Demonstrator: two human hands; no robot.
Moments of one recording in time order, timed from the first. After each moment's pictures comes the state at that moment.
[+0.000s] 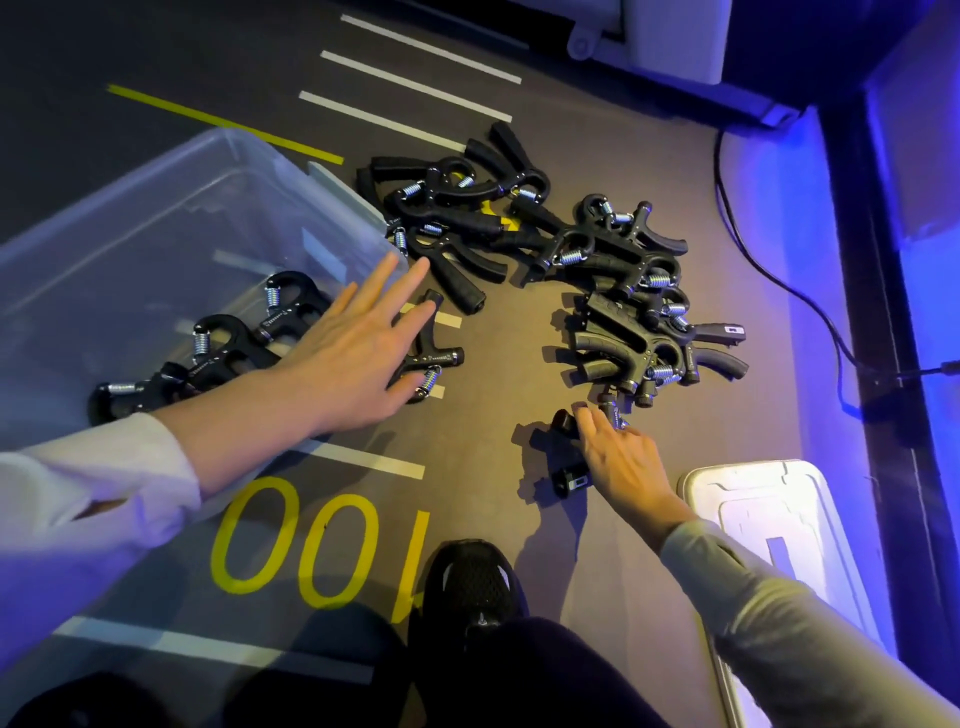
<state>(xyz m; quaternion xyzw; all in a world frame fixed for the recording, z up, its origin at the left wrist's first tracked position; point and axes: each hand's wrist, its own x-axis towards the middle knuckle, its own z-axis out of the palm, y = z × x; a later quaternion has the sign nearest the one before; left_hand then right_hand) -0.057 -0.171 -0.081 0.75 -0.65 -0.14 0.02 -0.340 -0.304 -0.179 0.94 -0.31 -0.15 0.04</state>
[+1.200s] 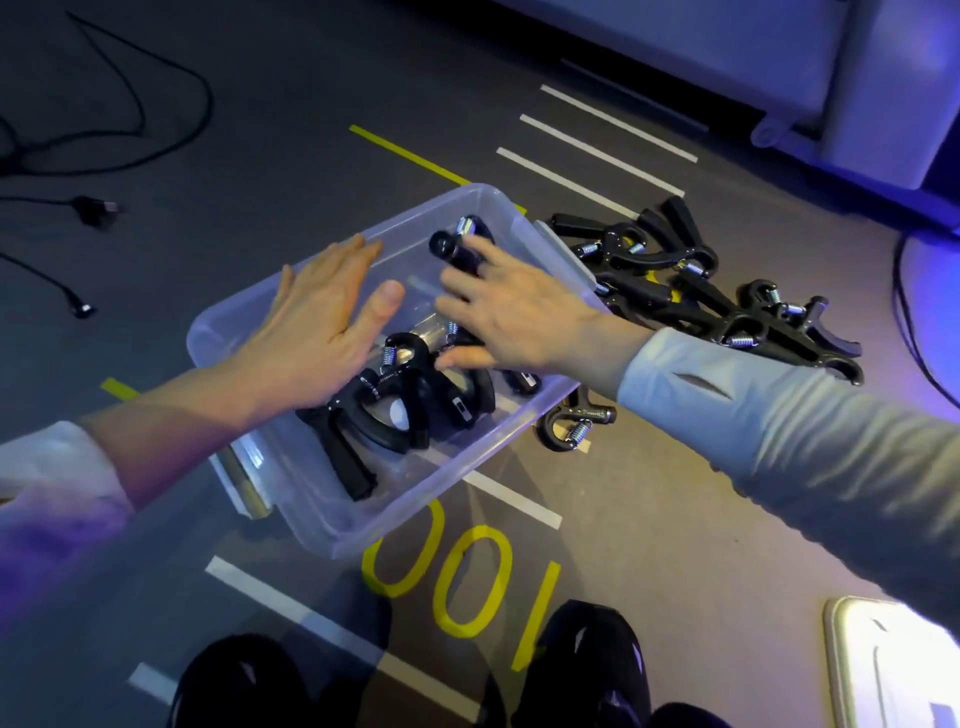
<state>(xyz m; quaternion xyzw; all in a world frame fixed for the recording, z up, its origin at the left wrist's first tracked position) 0.077 -0.050 -0.064 0.87 -0.41 -0.15 0.25 -0.012 -0.240 -0.073 0.96 0.19 -0.05 0.18</state>
